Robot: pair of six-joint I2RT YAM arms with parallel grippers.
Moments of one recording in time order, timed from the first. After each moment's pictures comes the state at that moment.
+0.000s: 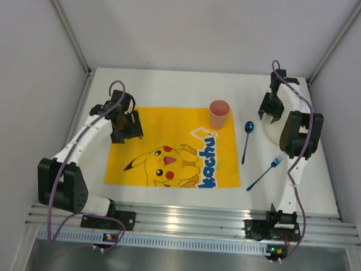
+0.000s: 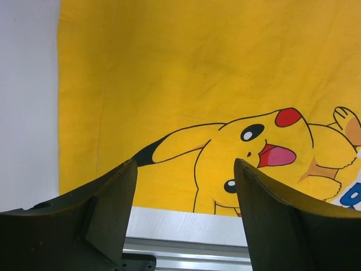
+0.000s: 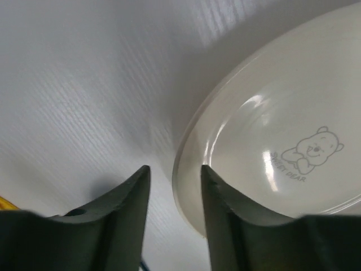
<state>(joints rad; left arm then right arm) -0.18 1.41 1.14 -0.87 -0.05 -0.50 -0.02 2.31 2.02 -1.02 0.13 0.35</state>
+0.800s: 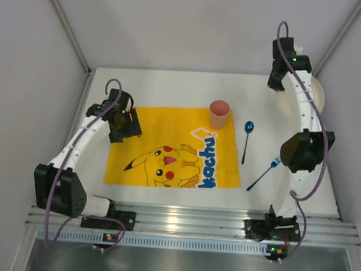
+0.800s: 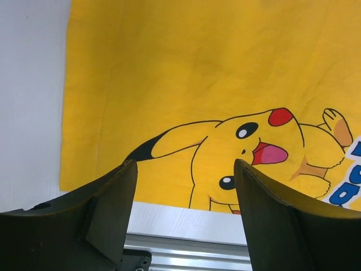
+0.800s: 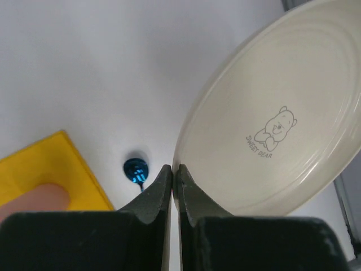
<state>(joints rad) -0.18 1.38 1.17 -0.90 -0.07 -0.52 0.07 2.11 2.22 -1.15 0.37 0.33</state>
